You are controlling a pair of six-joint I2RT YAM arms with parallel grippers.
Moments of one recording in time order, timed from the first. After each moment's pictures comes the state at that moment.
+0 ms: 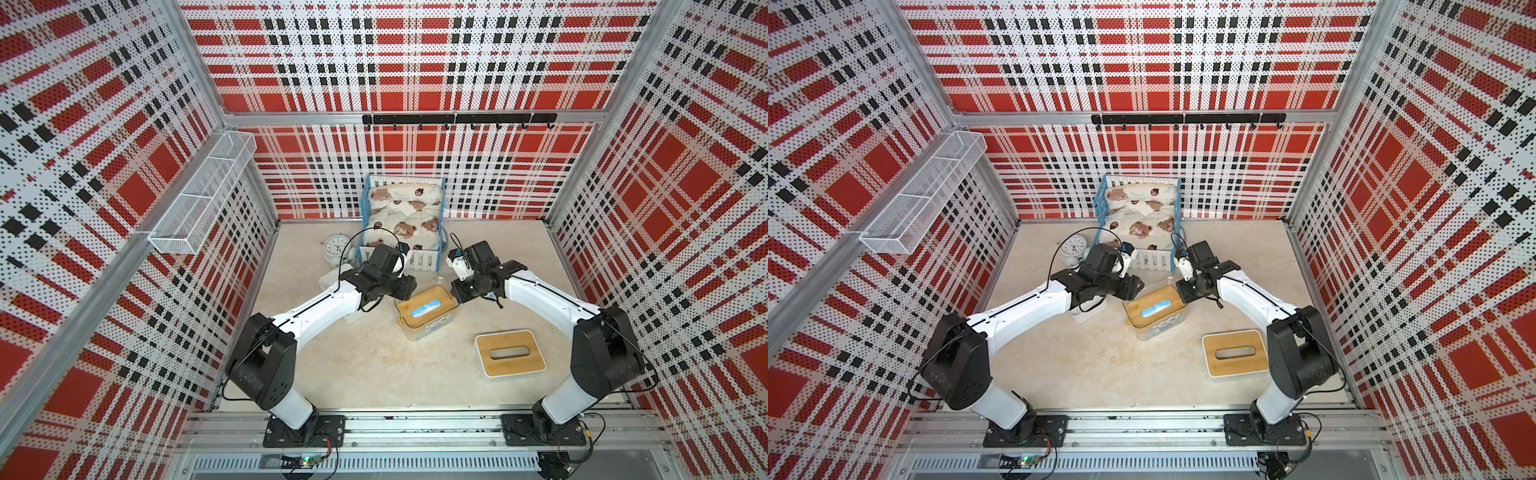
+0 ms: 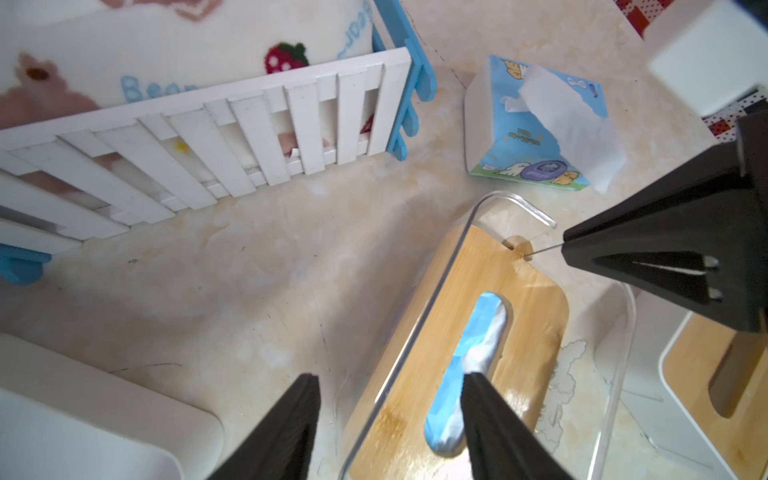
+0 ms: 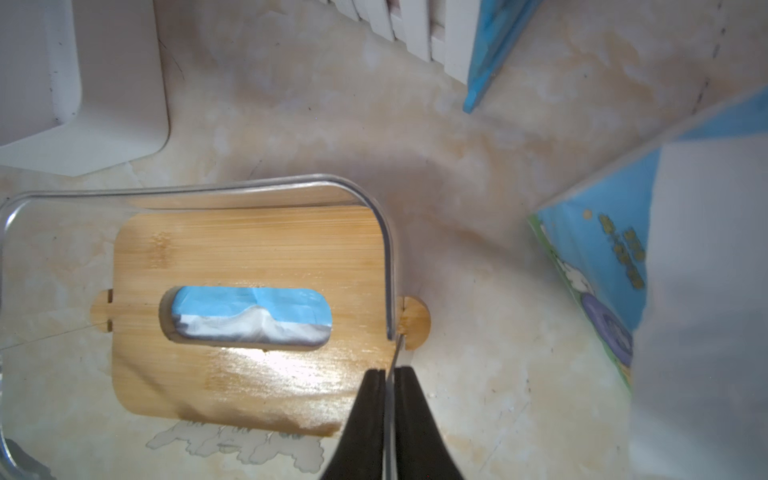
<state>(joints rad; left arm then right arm) -0.58 1.61 1.17 -0.36 0.13 -0.19 0.45 1.66 1.23 -0.61 -0.20 0.02</state>
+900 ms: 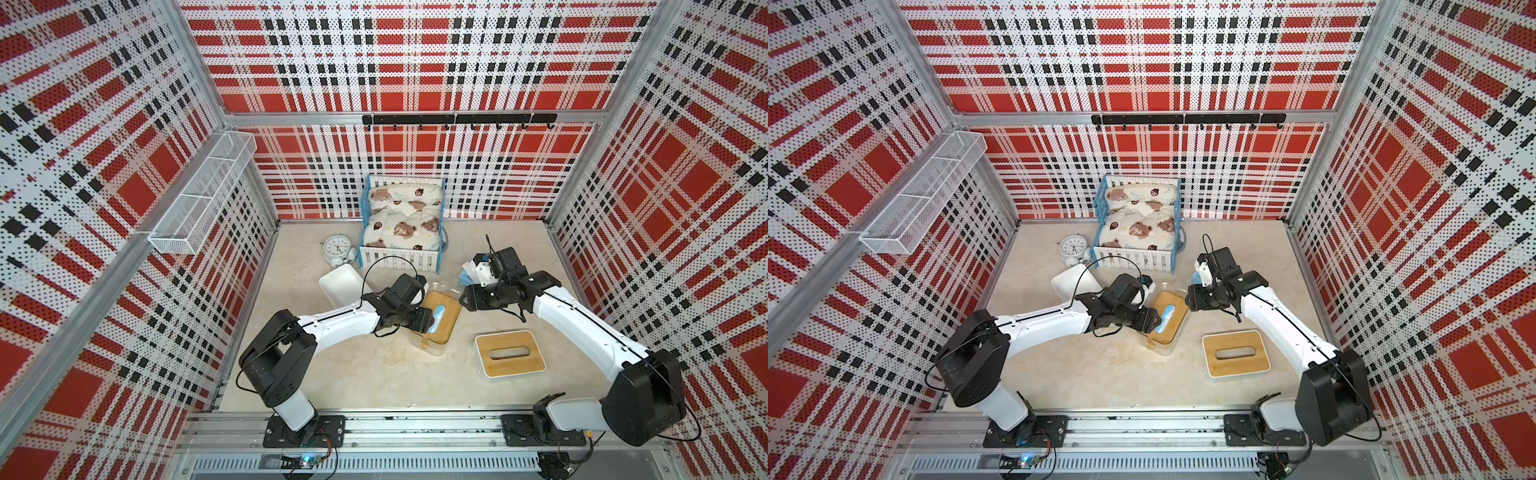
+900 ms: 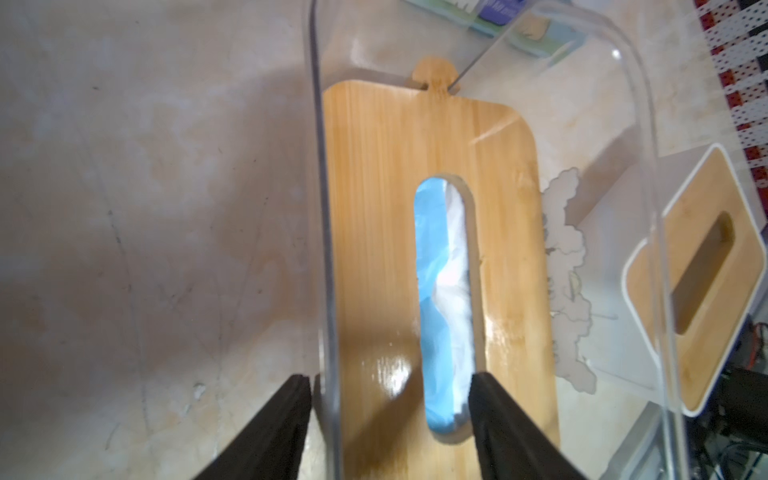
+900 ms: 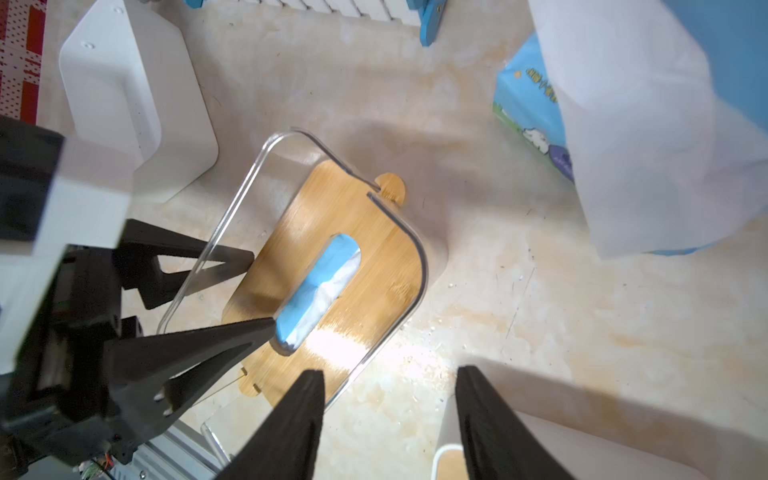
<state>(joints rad) -0.77 1.65 1.02 -0.28 0.18 -0.40 0.40 1.36 1.05 -0.72 -0.27 0.30</state>
